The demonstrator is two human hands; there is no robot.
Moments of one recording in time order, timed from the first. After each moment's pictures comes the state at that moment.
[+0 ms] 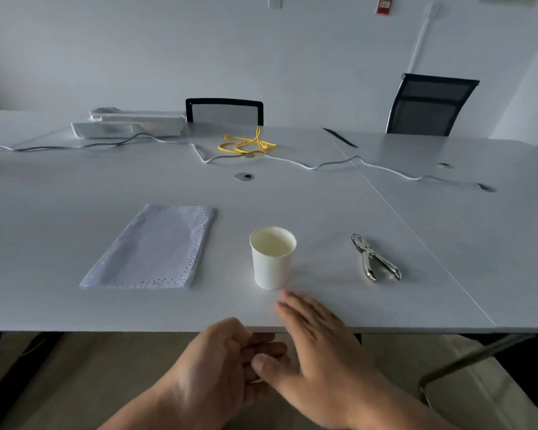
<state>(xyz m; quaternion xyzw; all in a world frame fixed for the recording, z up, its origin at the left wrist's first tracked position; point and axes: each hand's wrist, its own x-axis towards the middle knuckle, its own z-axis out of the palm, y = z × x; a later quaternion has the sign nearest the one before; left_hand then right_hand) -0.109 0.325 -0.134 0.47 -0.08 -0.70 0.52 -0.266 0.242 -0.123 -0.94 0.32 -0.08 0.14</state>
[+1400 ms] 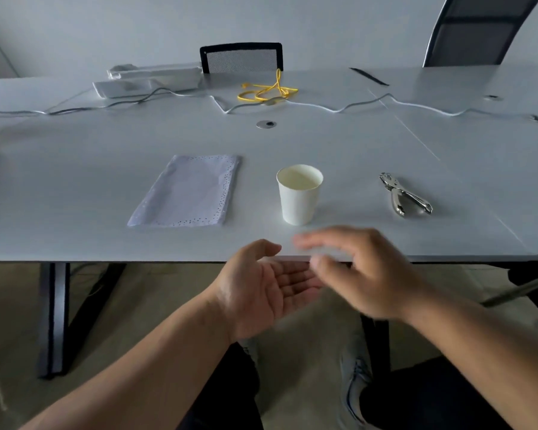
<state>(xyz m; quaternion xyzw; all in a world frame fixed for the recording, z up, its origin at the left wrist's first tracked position) -0.111 0.329 -0.121 0.42 -0.08 -0.71 0.56 -0.281 0.238 -0.094 -0.89 0.21 -0.25 0.32</state>
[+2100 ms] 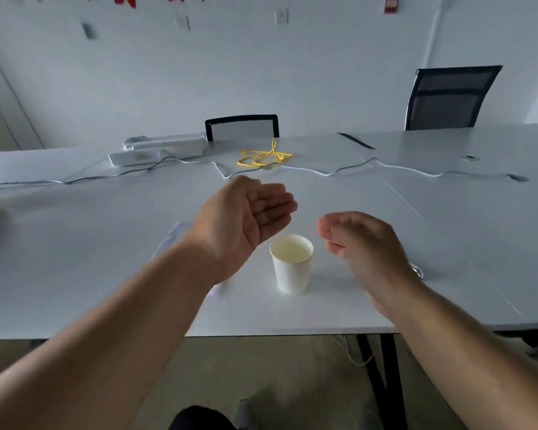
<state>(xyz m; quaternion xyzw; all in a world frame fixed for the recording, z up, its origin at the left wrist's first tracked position) -0.070 0.261 0.014 0.45 -0.30 -0.50 0.68 -0.246 0.167 -0.050 -0.63 0.35 -0.47 0.52</state>
